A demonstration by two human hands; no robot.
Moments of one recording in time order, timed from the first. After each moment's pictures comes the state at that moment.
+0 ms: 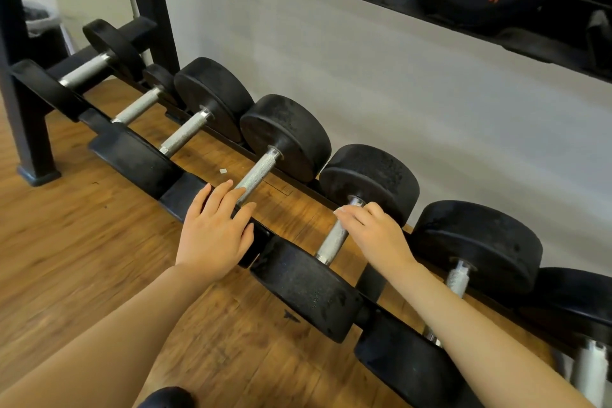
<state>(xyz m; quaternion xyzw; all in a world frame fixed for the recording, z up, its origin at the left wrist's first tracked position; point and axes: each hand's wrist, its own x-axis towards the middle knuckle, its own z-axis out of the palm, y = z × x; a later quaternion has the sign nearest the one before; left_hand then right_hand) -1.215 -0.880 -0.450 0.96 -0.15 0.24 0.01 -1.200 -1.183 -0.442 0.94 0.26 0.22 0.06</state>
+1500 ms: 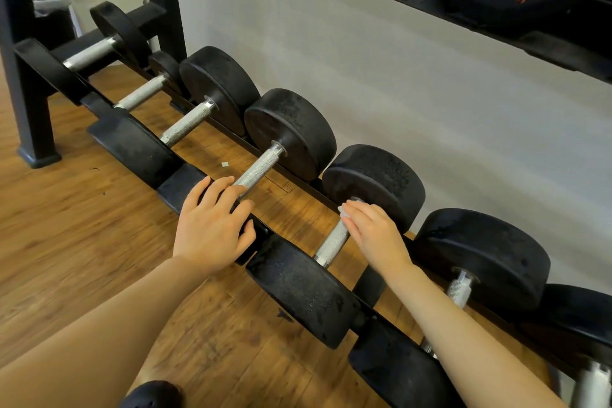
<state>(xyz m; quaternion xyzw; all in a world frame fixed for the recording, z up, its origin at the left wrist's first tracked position) -1.211 -0.880 -0.455 0.96 -0.15 0.24 0.01 -1.182 -1.184 -0.454 0.94 0.24 0.22 -0.05</state>
